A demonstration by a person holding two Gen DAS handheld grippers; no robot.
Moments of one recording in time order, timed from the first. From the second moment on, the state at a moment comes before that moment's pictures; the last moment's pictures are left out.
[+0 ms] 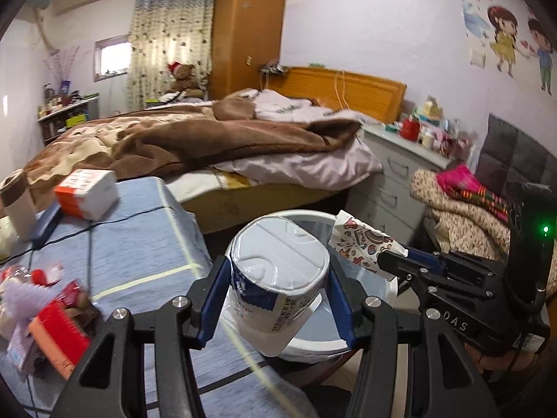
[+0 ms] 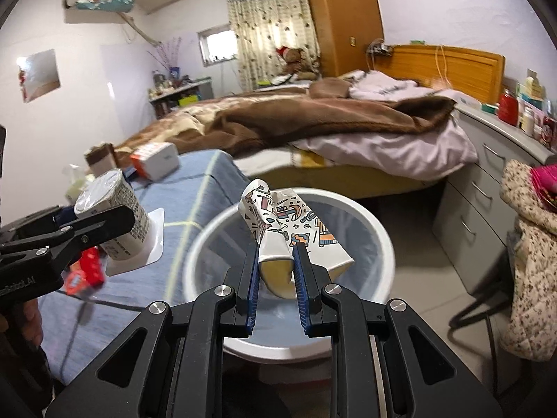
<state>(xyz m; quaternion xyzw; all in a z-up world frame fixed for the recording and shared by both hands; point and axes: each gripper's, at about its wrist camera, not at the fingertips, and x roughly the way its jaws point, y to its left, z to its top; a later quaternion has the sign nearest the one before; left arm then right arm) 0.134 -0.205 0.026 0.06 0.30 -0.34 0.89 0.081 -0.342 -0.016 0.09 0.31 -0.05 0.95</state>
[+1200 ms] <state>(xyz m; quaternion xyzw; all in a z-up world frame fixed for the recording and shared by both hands) 0.142 -0.182 0.027 0.04 0.30 -0.30 0.90 0.079 -0.341 -0.014 0.06 0.32 -0.07 0.94</state>
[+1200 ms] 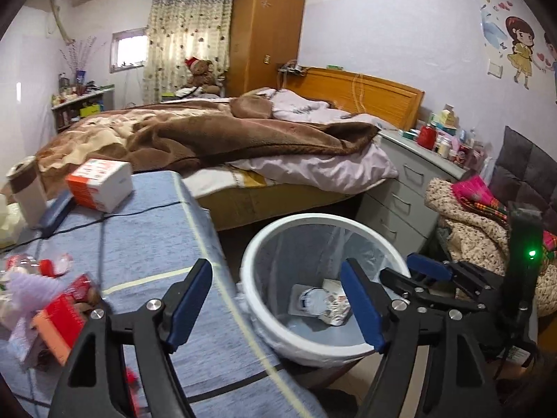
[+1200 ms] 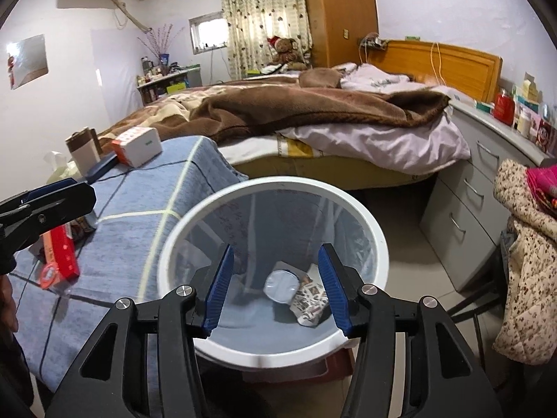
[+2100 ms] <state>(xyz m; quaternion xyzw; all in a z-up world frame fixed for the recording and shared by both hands) 0.129 0.011 0.004 -0.04 0.32 -0.15 0.94 0.080 -0.203 -0.027 0.04 0.33 0.11 0.94</state>
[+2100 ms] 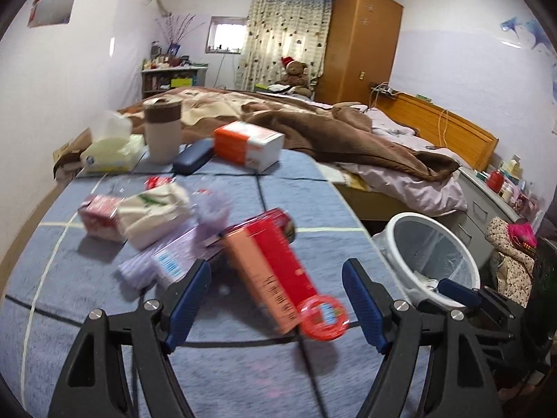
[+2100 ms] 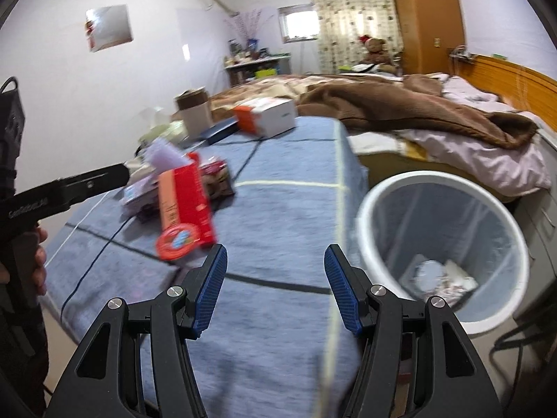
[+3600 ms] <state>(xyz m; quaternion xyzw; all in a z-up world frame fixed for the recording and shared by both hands) 0.184 0.009 -0.032 -0.07 0.38 -0.16 0.91 0.106 -0.154 -0.056 0.01 0.37 0.20 0.91</state>
